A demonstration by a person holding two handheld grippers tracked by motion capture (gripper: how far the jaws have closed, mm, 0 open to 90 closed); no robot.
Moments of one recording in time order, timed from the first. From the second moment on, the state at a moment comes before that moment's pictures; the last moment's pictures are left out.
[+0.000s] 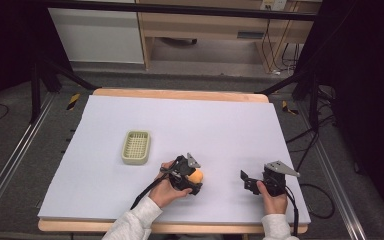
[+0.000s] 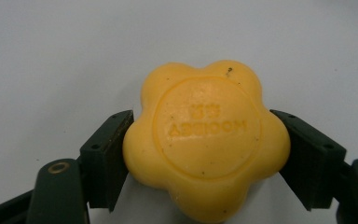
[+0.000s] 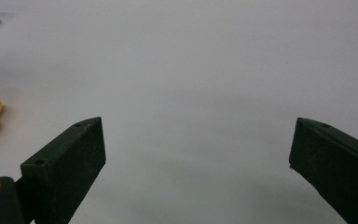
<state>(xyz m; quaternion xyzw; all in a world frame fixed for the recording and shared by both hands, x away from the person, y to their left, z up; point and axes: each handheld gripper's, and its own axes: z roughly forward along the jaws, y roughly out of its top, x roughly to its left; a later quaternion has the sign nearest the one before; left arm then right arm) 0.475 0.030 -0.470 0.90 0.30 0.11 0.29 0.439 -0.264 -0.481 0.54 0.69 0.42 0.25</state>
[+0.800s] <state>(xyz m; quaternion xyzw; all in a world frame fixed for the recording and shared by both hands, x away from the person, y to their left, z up) 0.473 0.041 -0.461 0.90 0.30 0.11 0.31 0.439 -0.264 -0.481 0.54 0.69 0.42 0.25</state>
